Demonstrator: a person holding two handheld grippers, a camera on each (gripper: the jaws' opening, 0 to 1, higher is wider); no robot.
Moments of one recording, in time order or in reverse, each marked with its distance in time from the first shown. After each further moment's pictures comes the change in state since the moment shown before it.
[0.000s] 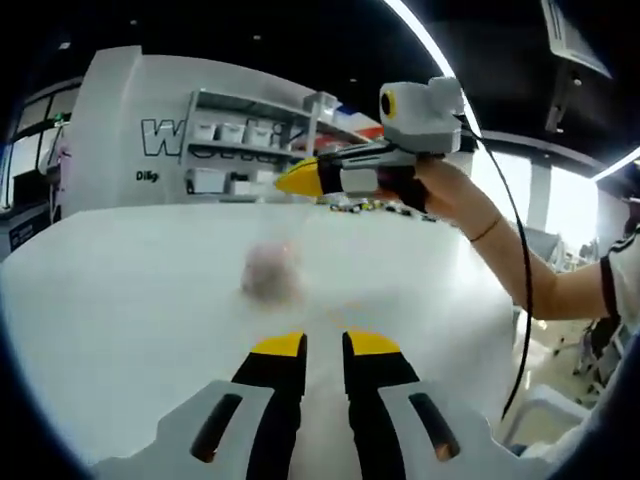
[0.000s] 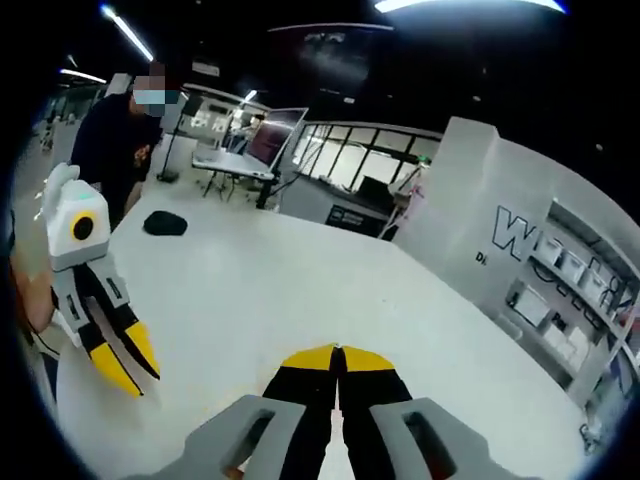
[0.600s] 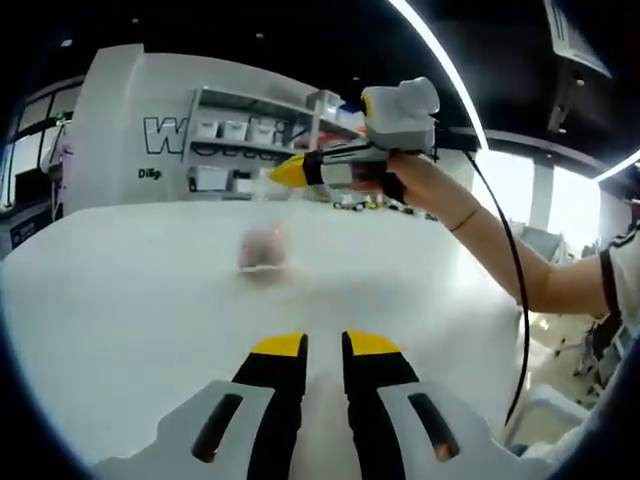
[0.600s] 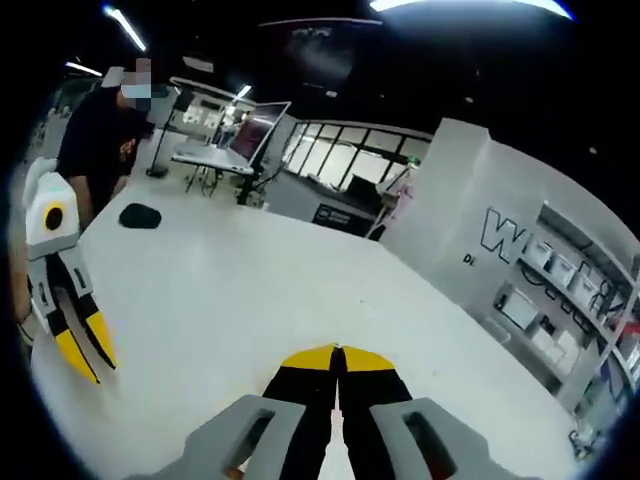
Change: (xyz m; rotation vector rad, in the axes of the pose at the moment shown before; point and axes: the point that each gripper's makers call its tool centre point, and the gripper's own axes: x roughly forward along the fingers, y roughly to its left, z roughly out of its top) left arm 0.003 0.005 -0.003 -0.006 0.013 0.009; right arm 0.020 -0.039 -0.004 -0.031 0.000 -0.058
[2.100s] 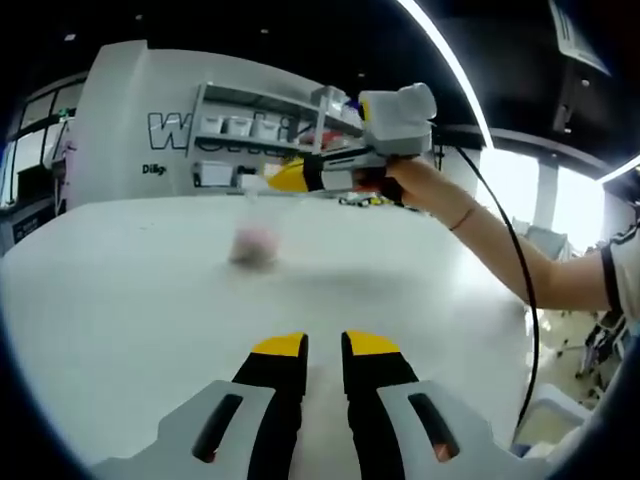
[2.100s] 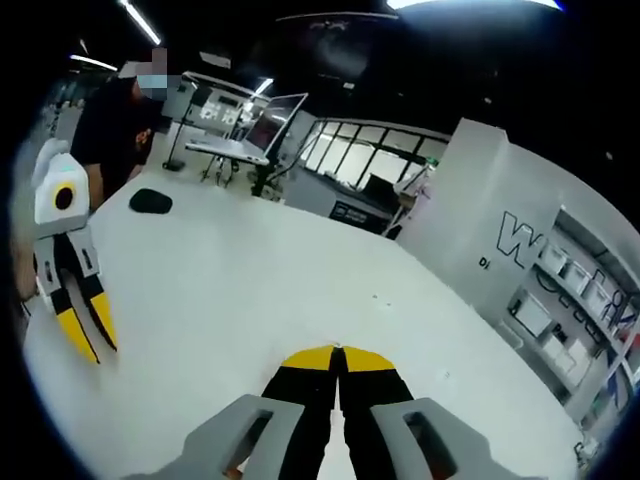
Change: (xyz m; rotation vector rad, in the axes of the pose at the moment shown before) left arm 0.005 0.010 -0.007 -0.012 0.013 0.020; right arm 0.009 0.014 -0.018 -0.016 0.005 0.090
